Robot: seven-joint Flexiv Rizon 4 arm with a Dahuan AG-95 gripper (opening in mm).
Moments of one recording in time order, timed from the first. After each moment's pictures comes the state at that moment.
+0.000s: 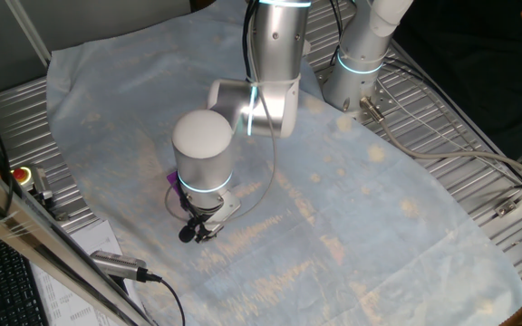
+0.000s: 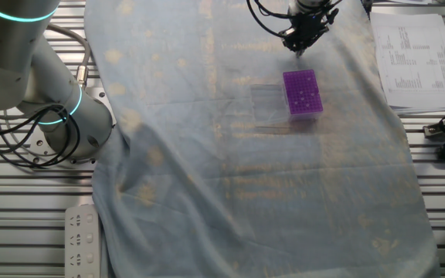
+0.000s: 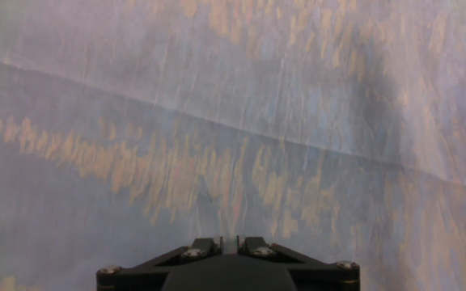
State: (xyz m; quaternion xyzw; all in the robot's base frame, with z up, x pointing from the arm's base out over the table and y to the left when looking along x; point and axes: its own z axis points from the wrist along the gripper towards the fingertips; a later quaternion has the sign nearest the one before) arm 0.565 0.222 0.011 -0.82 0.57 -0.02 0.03
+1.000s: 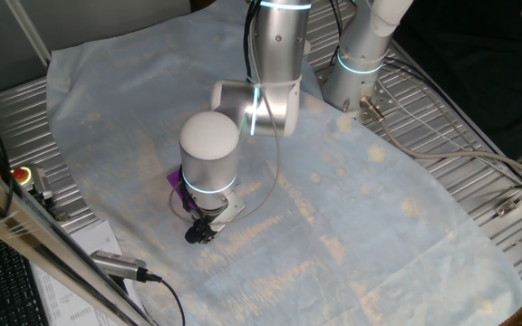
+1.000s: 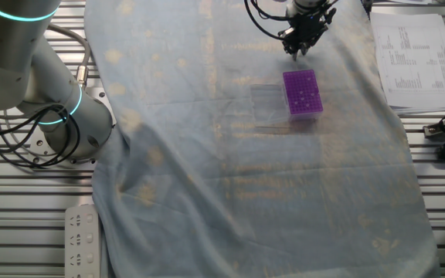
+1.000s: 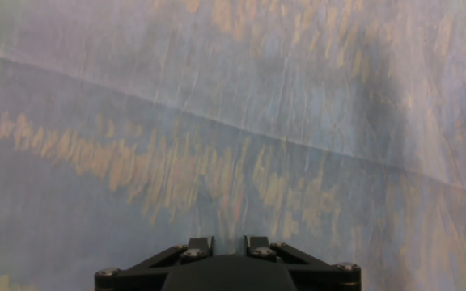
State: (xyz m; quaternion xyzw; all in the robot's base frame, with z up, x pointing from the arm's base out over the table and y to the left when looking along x) arm 0.564 0.221 0.008 -0.82 0.57 -0.03 0.03
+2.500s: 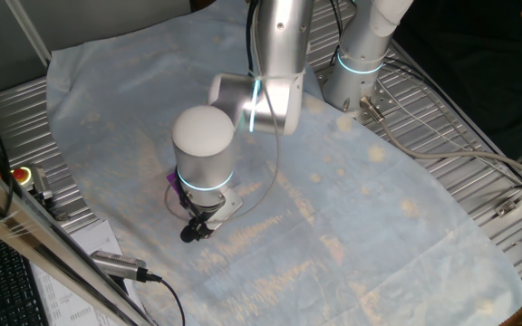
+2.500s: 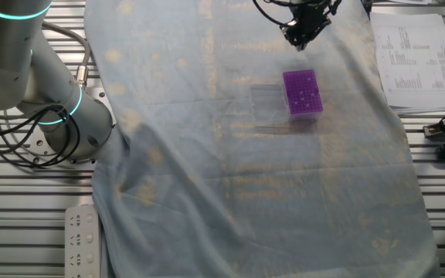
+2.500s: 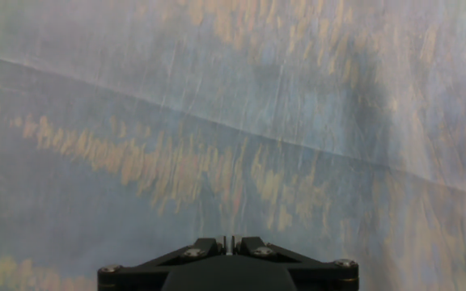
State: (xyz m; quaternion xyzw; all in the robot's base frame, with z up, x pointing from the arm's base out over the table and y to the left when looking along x) arm 0.565 0.218 0.036 -0.82 0.57 -0.04 0.01
